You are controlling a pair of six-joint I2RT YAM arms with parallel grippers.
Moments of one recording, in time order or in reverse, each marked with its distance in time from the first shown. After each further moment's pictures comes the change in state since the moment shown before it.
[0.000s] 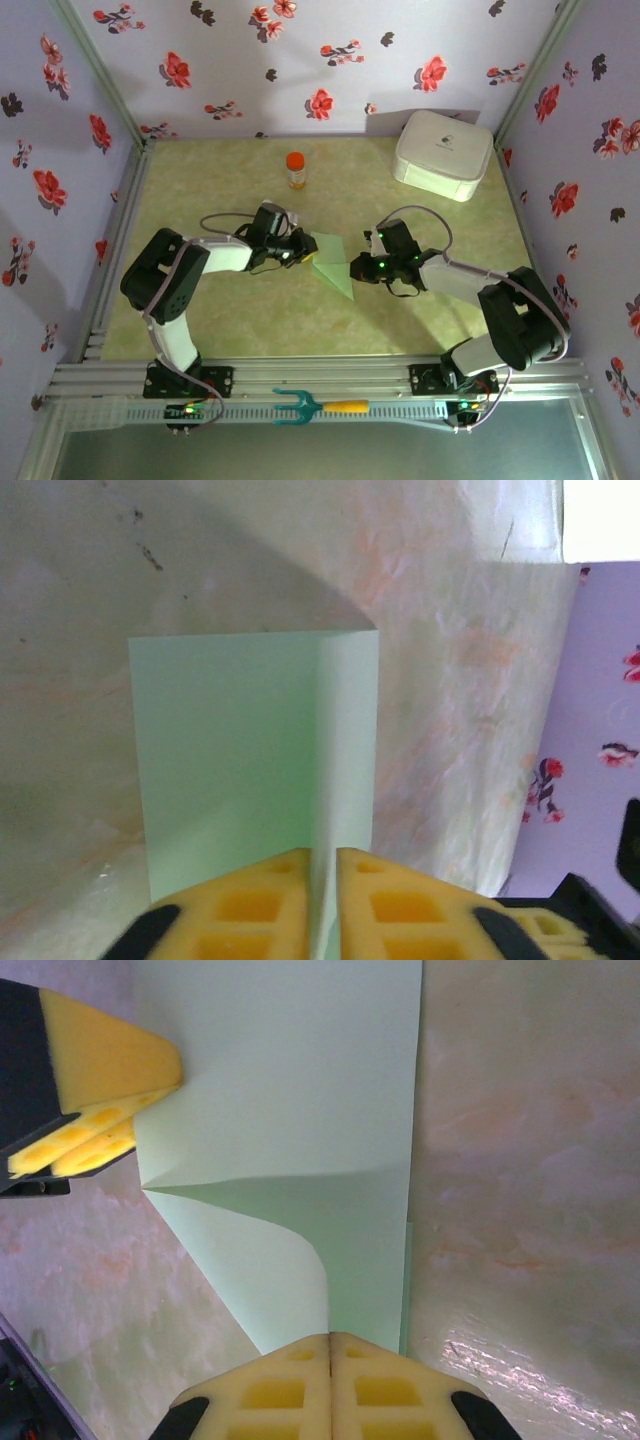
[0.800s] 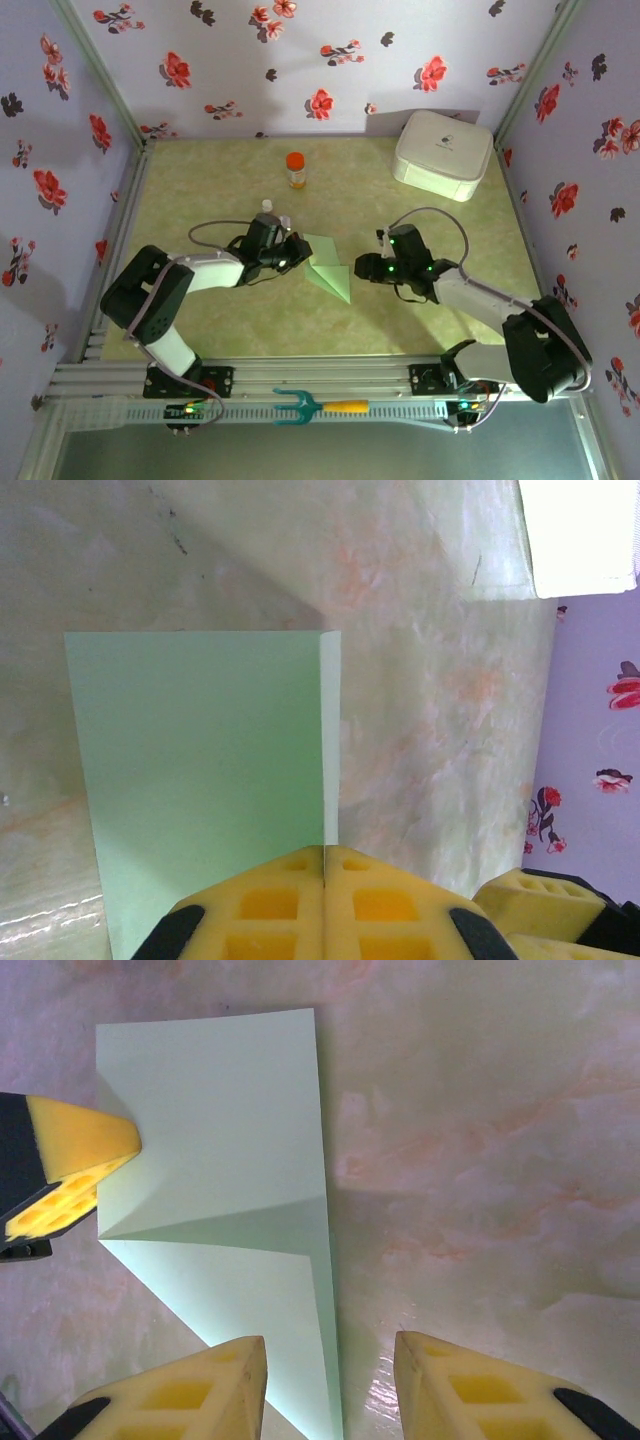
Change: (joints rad) left arm -0.049 -0.156 -0.141 0.057 -0.155 -0.040; right arm -0.004 -0.198 -0.098 0.010 0.130 0.008
